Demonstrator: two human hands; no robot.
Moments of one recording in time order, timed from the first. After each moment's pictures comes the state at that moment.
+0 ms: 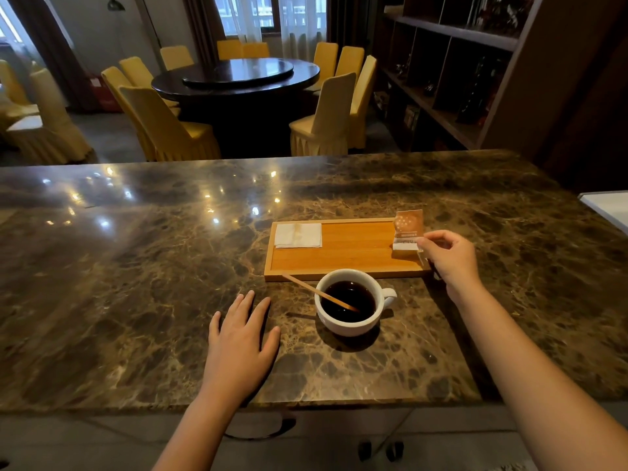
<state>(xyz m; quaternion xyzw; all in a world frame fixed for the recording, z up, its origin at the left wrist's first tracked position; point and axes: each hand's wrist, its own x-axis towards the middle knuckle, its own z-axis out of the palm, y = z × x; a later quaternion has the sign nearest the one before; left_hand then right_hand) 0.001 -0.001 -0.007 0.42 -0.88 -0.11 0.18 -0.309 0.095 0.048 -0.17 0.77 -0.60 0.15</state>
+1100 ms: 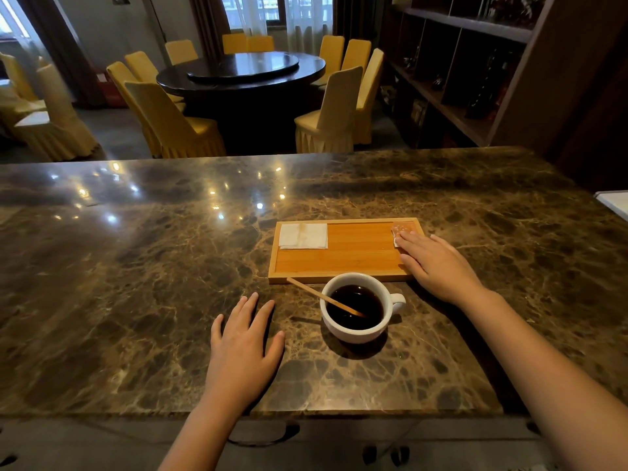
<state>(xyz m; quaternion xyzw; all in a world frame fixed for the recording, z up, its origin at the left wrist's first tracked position) 0.001 -0.003 -0.006 0.42 -0.88 -0.11 0.18 -0.326 0.084 0.029 -0.58 0.81 -0.10 0.00</state>
